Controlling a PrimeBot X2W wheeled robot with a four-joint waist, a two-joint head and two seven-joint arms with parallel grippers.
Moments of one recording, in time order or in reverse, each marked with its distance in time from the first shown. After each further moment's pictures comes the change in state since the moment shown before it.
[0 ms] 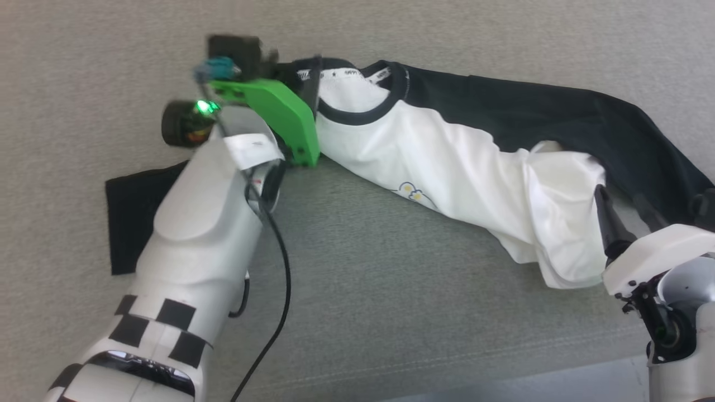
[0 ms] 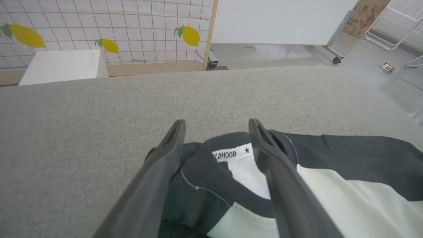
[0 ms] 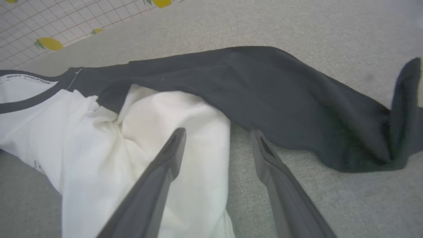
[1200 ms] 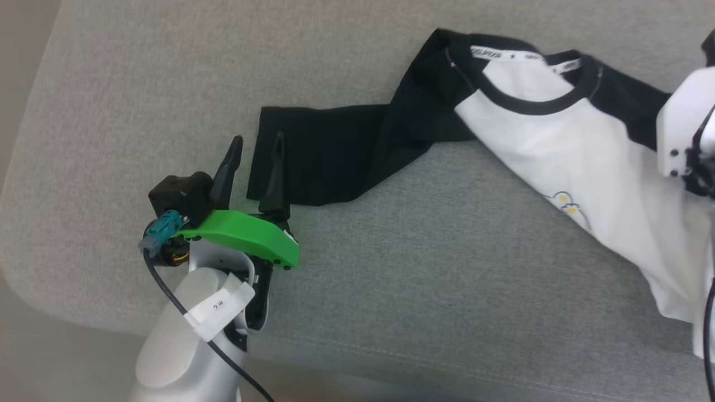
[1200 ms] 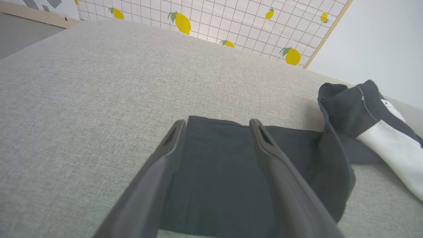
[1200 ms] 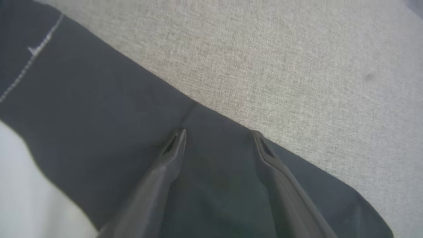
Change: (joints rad) left arm 0.508 0.071 0.067 -0.539 -0.063 0.124 -0.190; right arm -0.533 -0.239 0.128 0.412 -0.403 0.000 0.460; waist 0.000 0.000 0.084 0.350
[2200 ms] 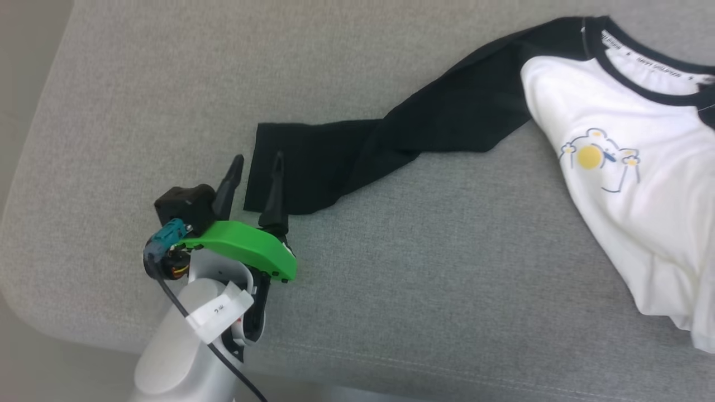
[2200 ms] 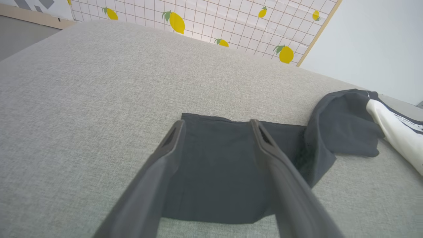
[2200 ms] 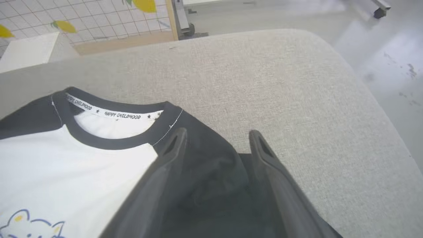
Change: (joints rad) left arm 0.020 0.016 -0.015 0.034 -0.013 0.000 0.014; right arm 0.145 0.043 -0.466 -0.278 0.096 0.000 -0.145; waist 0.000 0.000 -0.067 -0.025
